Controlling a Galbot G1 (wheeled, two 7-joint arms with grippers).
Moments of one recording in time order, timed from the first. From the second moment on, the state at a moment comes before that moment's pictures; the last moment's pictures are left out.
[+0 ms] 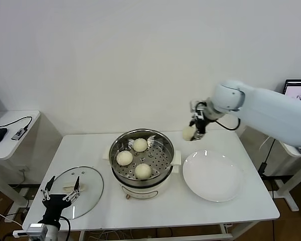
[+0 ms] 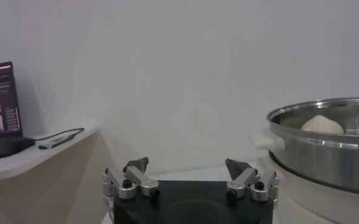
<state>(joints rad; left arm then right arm) 1.70 -1.20 -0.70 -2.06 -0.25 -0.04 -0.10 0.63 0.89 -1.25 1.44 0.45 -0.60 -0.93</state>
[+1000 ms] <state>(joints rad) 1.72 -1.22 -0.72 -2.07 -0.25 -0.04 -0.11 0.48 1.17 -1.29 1.29 0.53 -0.72 -0.84</state>
